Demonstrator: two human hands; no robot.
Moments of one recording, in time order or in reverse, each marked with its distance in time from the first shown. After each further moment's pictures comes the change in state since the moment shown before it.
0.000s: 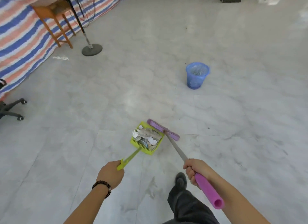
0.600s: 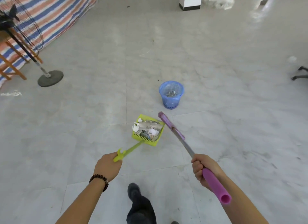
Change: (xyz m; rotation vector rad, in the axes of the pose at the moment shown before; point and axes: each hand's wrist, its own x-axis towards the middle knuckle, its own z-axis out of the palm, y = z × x) left_hand 0.276 0.325 -0.079 0.004 0.020 0.215; right_hand 0.078 -0.314 -0.135 0.523 0.056 -0.095
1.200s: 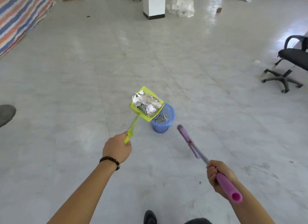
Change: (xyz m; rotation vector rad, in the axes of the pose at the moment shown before) left_hand 0.371 0.195 -0.121 0.253 0.043 0.458; right_hand 0.137 -0.224 0.133 0.412 0.177 -0.101
